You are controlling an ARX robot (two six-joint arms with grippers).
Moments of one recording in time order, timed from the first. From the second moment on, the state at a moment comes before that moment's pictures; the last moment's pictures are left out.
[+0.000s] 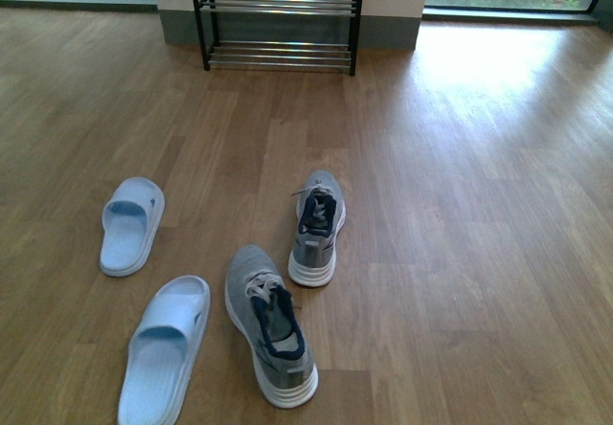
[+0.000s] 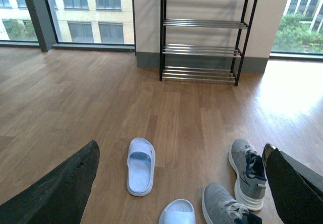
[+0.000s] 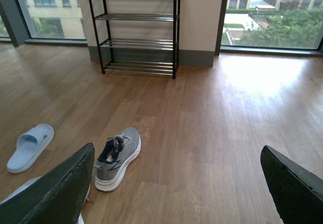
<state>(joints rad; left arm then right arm) 0.00 0.02 0.01 0.00 0.00 0.00 0.00 0.00 0.02 0.00 0.00 -0.01</state>
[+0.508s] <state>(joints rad) -0.05 0.95 0.36 0.00 -0.16 -0.61 0.00 0.00 0.02 0.00 0.00 -0.01</state>
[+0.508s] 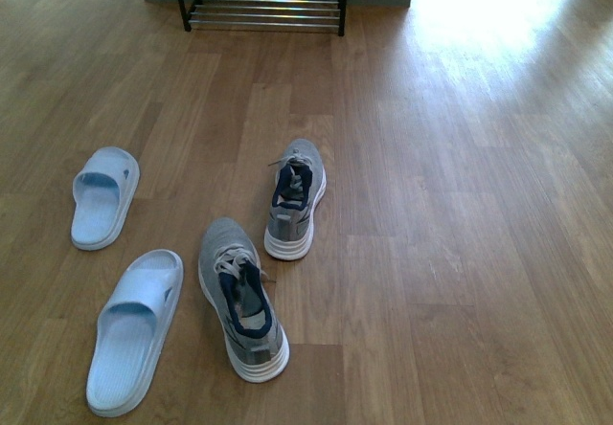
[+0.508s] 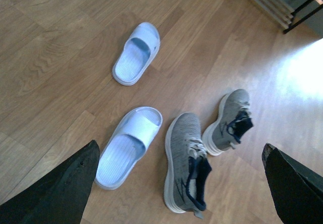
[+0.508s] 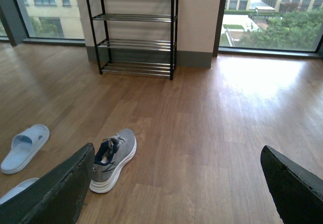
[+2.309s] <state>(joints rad) -0.27 2.85 1.47 0.21 0.20 -0.57 0.00 0.00 0.02 0.00 0.00 -0.01</state>
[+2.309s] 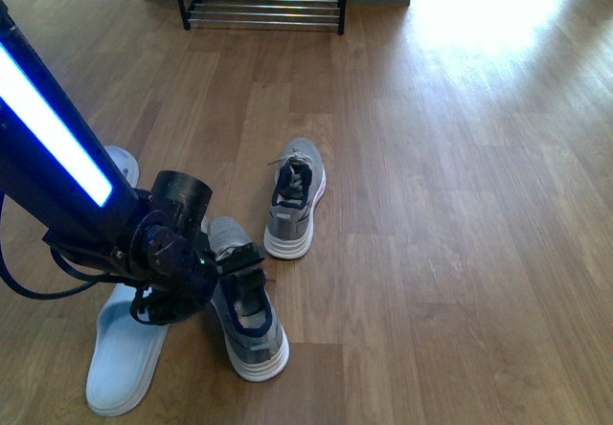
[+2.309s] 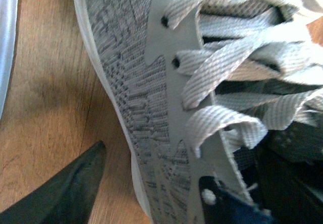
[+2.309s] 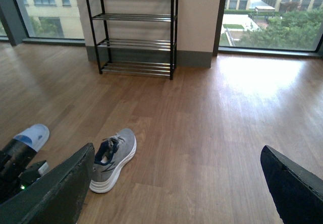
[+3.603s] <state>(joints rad) -0.14 1.58 0.49 0.25 -0.23 -0.32 0.00 0.00 0.02 0.00 0.00 -0.01</state>
